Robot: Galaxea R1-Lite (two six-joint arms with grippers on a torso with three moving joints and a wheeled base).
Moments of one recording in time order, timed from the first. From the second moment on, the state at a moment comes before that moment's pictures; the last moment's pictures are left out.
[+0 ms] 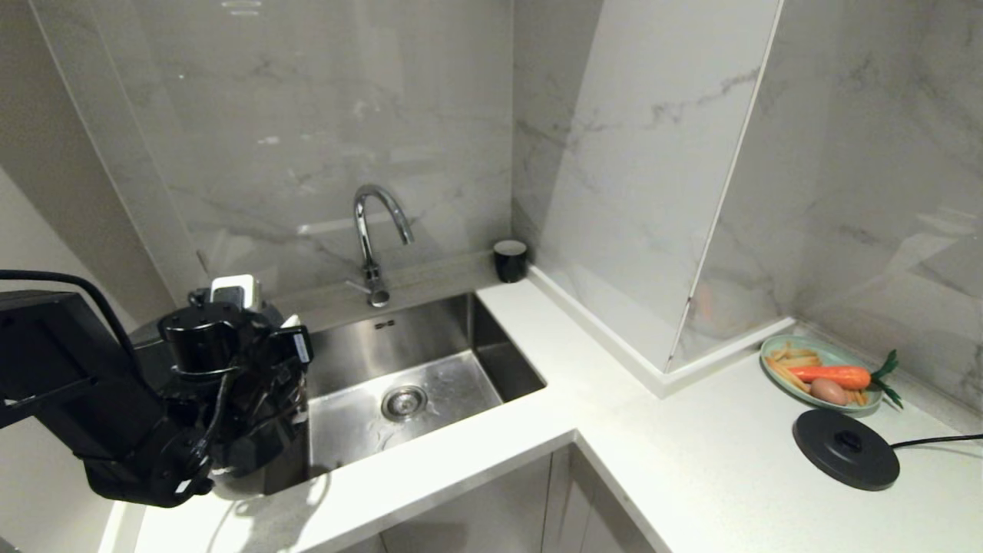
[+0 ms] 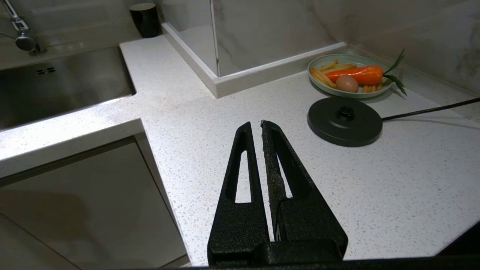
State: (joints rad) left arm -0.10 2.06 -0.62 -1.33 0.31 -0.04; right arm 0.00 0.00 0.00 0.00 0.00 0.00
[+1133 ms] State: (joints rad) left arm 0.03 2.20 -0.60 -1.36 0.27 -0.04; right arm 0.00 0.00 0.00 0.00 0.00 0.00
